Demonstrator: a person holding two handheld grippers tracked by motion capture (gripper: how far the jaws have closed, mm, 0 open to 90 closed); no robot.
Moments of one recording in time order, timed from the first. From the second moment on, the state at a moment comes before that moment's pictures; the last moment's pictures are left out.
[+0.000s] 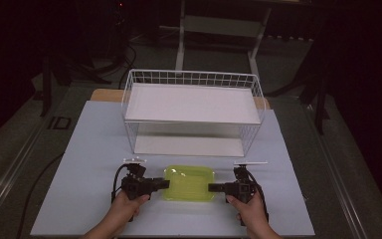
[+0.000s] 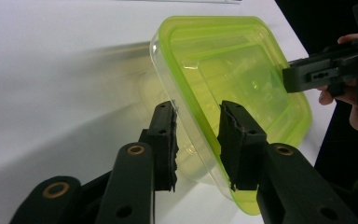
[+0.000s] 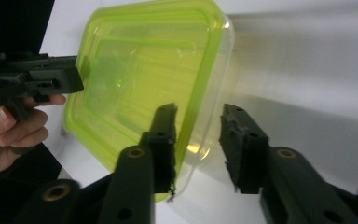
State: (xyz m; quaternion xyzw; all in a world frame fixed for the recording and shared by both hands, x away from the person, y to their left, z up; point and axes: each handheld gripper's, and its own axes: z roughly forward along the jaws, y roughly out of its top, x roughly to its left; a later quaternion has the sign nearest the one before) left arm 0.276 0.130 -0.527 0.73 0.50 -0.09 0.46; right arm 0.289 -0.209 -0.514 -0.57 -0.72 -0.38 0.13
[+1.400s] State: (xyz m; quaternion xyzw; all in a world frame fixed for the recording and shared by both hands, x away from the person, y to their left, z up) left arm 0.305 0.124 -0.481 0.70 0.51 -0.04 0.50; right arm 0.317 -0.204 -0.463 -0.55 -0.71 -0.43 0.06
